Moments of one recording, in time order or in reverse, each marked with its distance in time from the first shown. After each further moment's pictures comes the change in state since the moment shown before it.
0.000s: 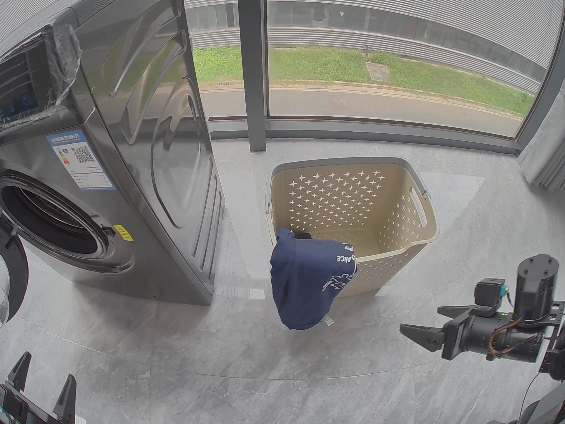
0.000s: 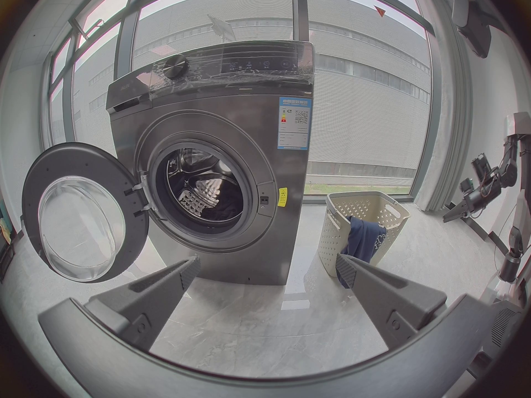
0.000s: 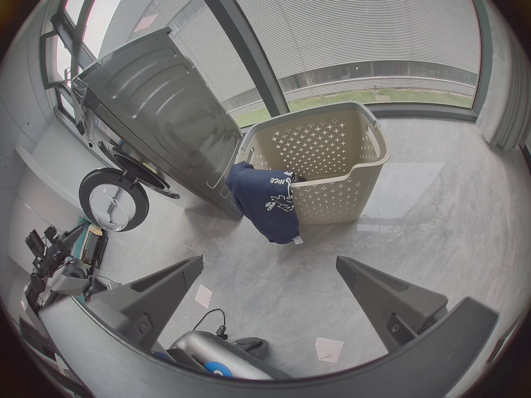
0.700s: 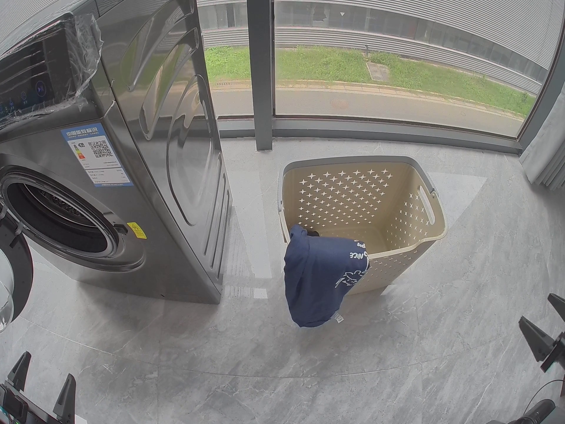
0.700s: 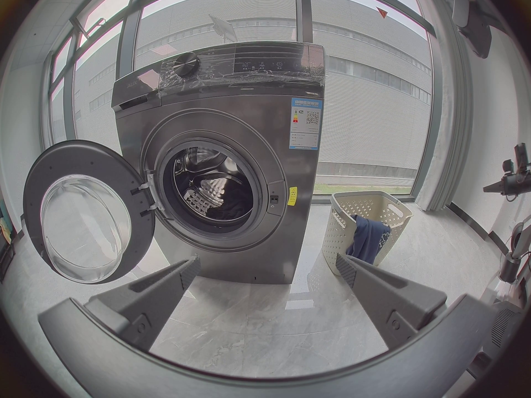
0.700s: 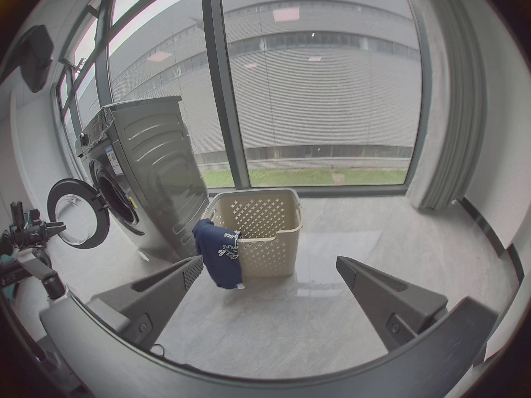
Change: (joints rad) left arm 0.000 0.000 0.000 0.000 0.002 -0.002; right arm -0.510 -0.930 0.057 0.523 0.144 -0.272
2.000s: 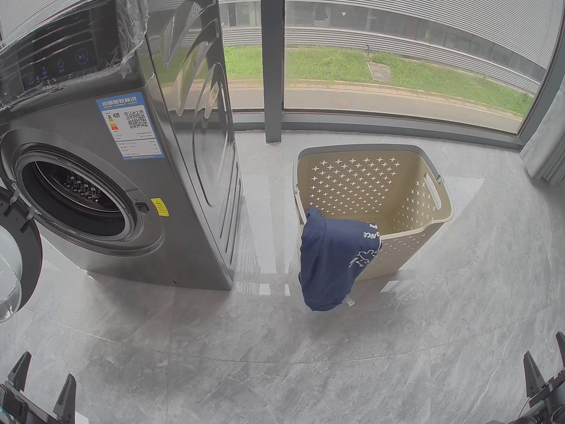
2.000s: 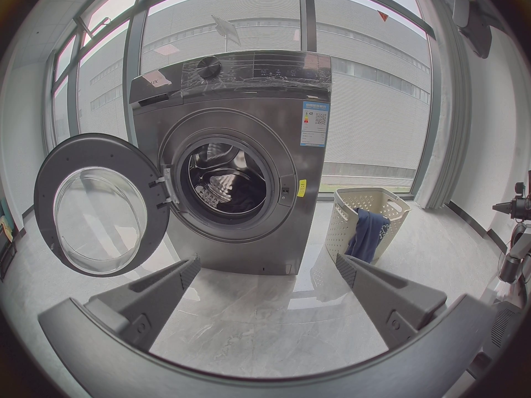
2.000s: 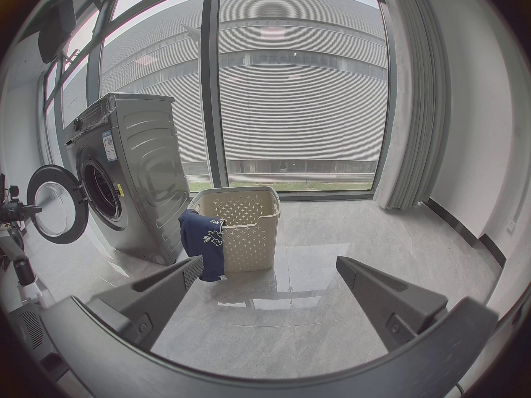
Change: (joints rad) left arm 0.000 0.000 0.000 0.000 0.000 0.000; right arm -0.036 -0.475 0.161 0.189 -0.170 -0.011
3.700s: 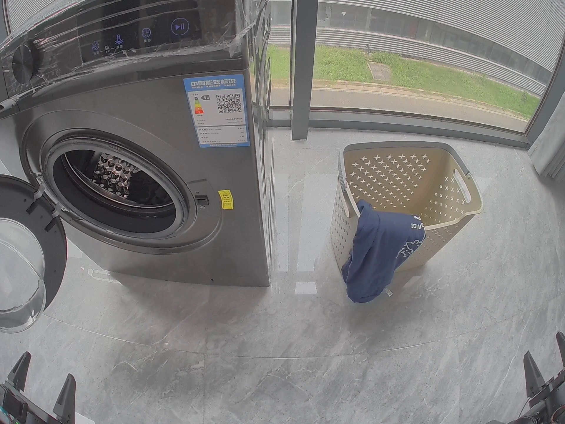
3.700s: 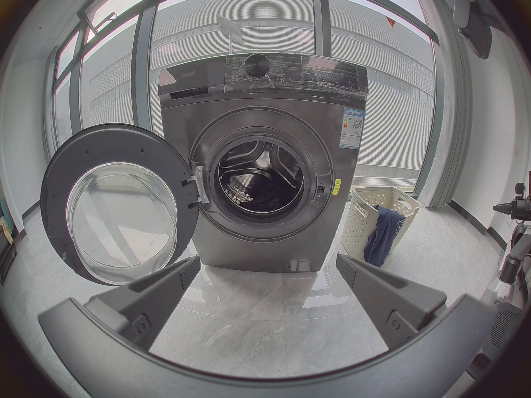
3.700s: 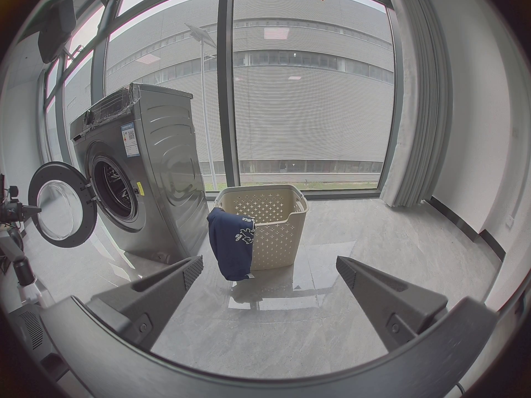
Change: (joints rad) left arm 0.001 -0.001 0.000 0.000 0.001 -0.003; right arm 0.001 -0.001 0.000 0.000 -0.001 0.001
